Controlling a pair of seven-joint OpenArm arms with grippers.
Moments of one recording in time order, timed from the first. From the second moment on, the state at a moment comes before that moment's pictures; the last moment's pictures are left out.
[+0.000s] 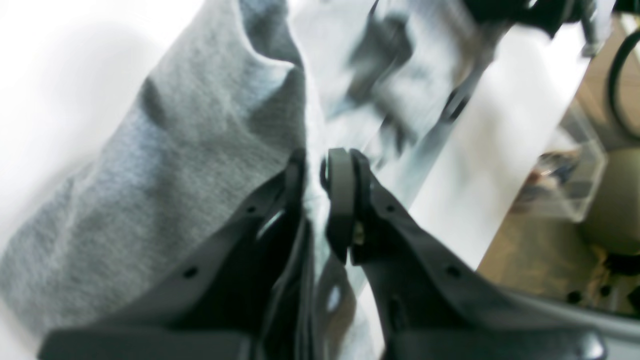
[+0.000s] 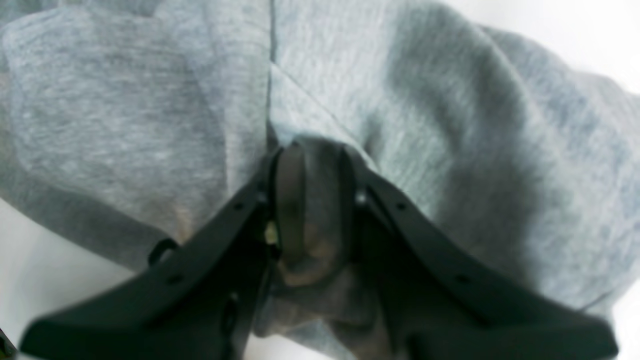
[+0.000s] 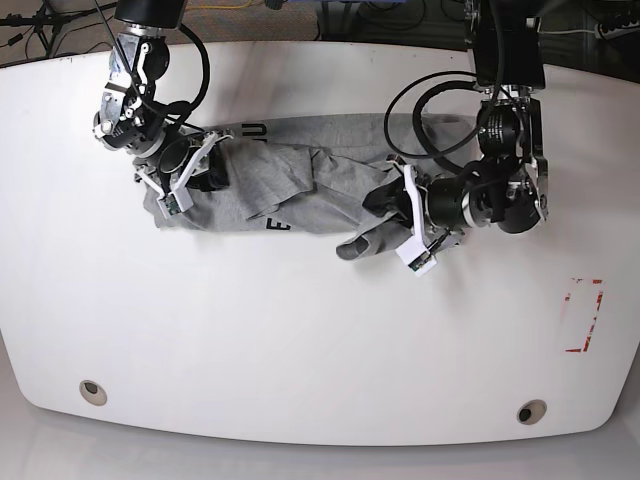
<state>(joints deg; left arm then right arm) -8.9 -5.9 -2.4 95.2 -48.8 -39.3 83.7 -9.3 8.2 18.1 92.0 21.7 40.0 -49.2</state>
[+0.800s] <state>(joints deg) -11.1 1.2 -2.7 92.6 -48.8 -31.5 84.0 -9.3 8.2 18.1 92.0 21.7 40.0 -49.2</state>
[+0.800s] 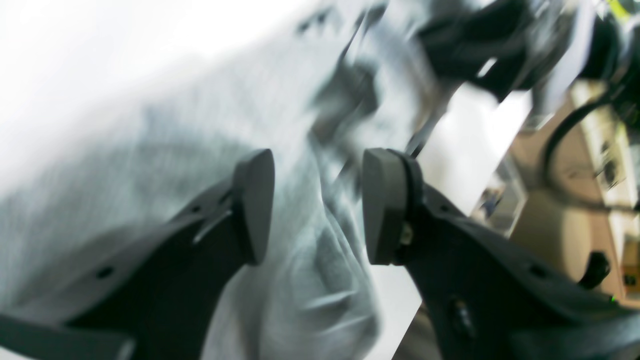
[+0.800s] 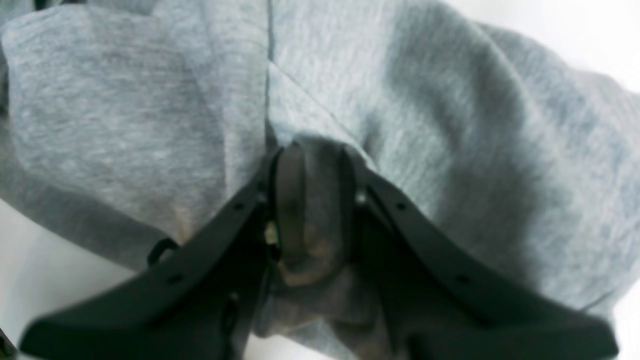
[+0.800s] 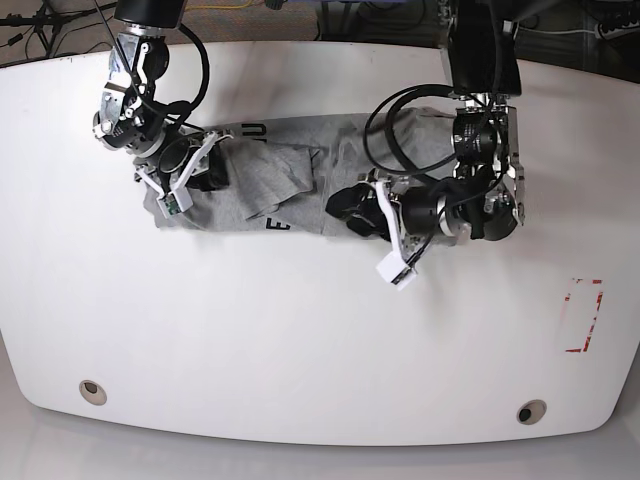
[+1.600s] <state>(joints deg) -10.5 -7.9 -5.9 92.7 -45.2 -31.3 82.4 -9.6 8.1 18.2 95.3 21.7 40.0 -49.8</state>
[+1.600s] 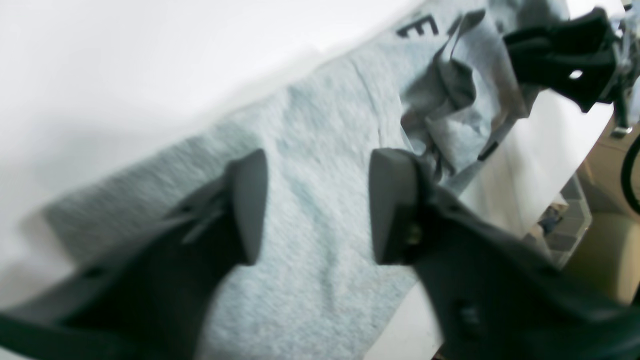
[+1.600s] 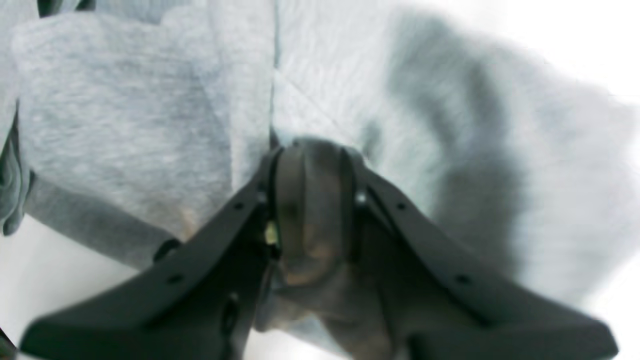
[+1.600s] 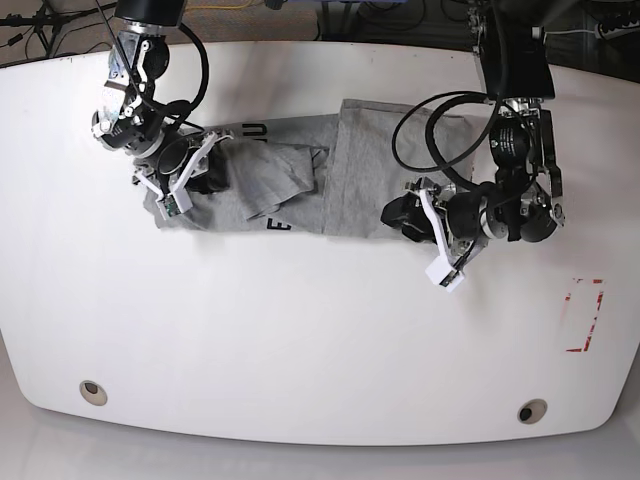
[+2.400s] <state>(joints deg) -1.3 -16.7 -7.7 80.5 -45.2 -31.6 68.5 -3.8 6.3 27.4 100.8 22.6 40.0 -55.2</state>
